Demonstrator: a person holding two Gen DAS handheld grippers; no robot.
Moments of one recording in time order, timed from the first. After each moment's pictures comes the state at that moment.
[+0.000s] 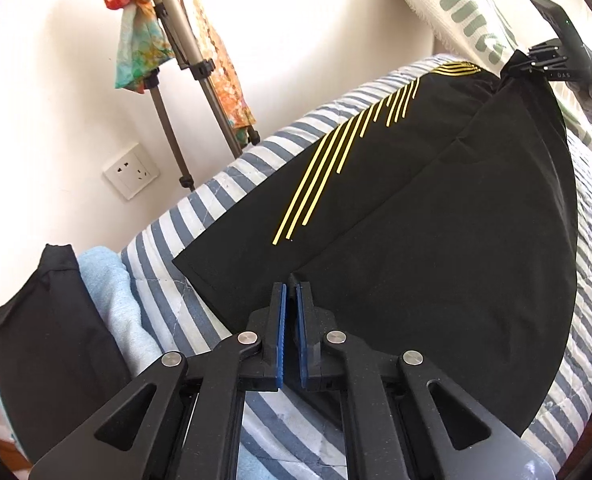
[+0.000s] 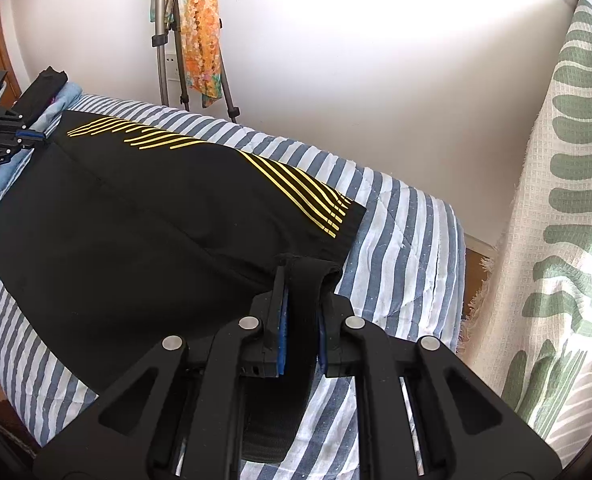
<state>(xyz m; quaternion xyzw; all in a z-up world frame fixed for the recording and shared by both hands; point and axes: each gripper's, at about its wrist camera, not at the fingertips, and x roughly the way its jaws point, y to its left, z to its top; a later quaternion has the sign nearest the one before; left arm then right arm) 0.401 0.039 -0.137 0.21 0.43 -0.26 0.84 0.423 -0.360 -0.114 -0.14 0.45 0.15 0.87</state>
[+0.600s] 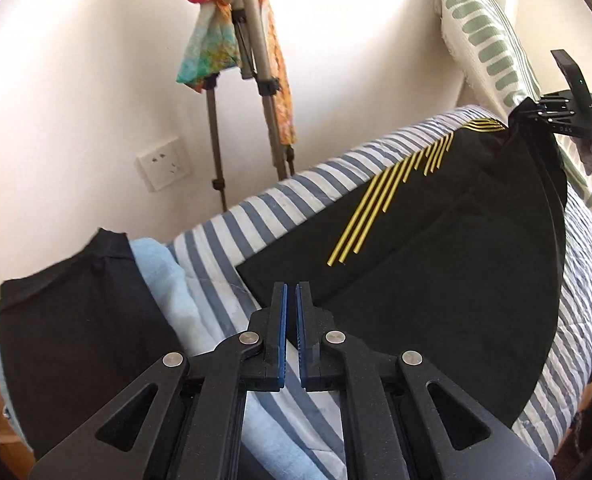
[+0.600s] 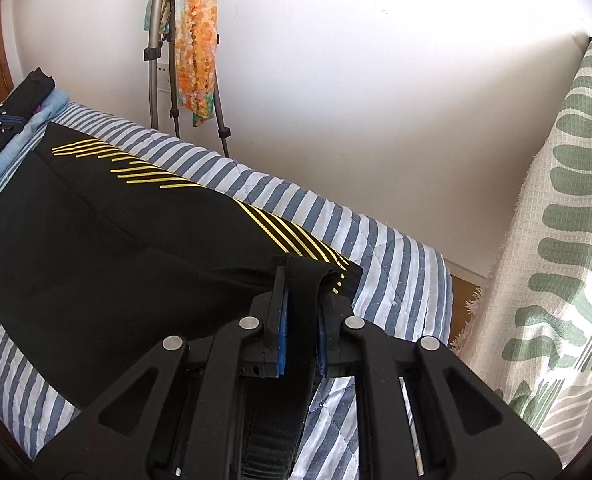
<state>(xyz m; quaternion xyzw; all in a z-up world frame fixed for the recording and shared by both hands) 0.431 0.072 -0.113 0.14 0.44 -0.24 0.85 0.456 -0.330 -0.102 -0.18 0.43 0.12 0.88</state>
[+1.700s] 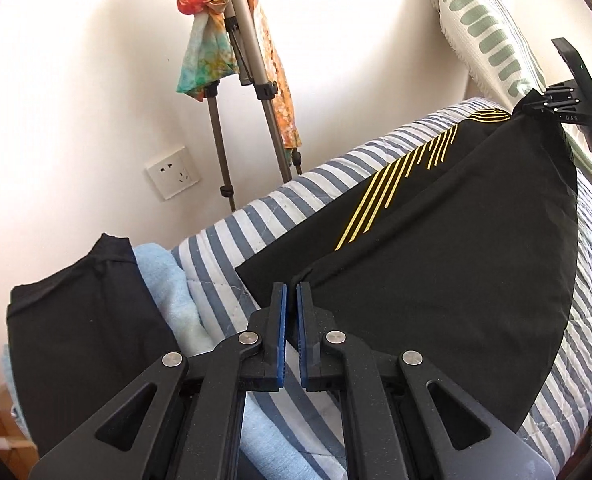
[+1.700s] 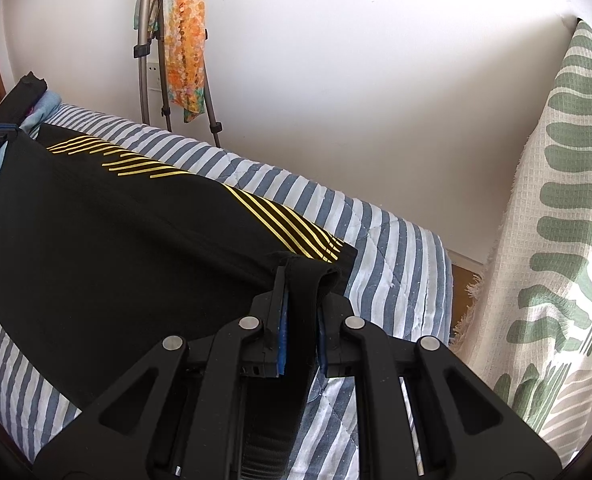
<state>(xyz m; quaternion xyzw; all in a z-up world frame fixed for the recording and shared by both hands) 0.421 0.065 -0.114 0.17 0.41 -0.22 0.87 0.451 -0.341 -0.106 -0.17 0.43 0.11 0.88</state>
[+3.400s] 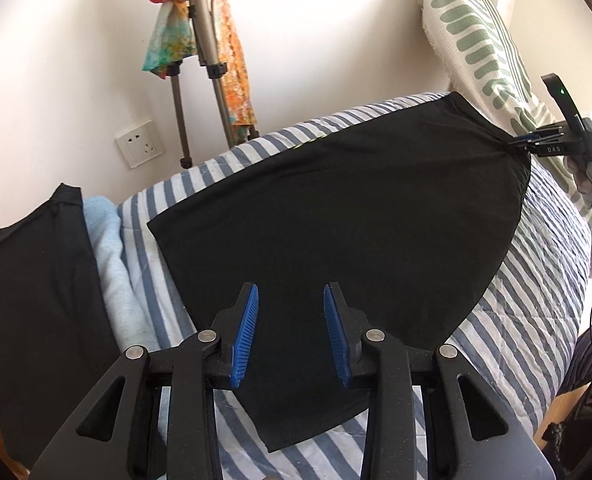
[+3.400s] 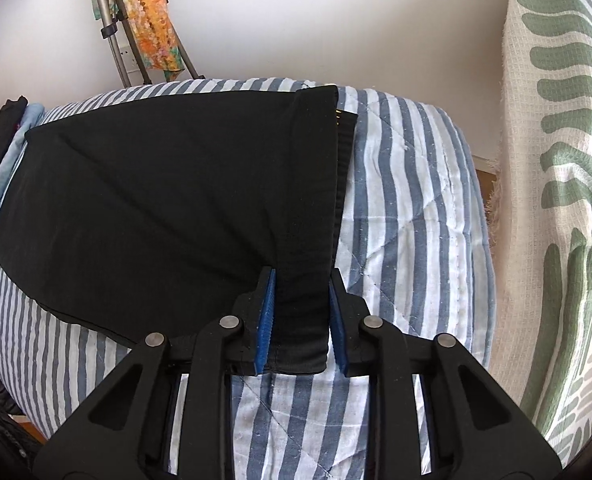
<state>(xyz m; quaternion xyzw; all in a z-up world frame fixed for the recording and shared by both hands) 0.366 0.021 -0.118 0.13 0.45 -0.24 0.85 0.399 -0.363 -0.148 -0.05 0.53 0.06 0.85</state>
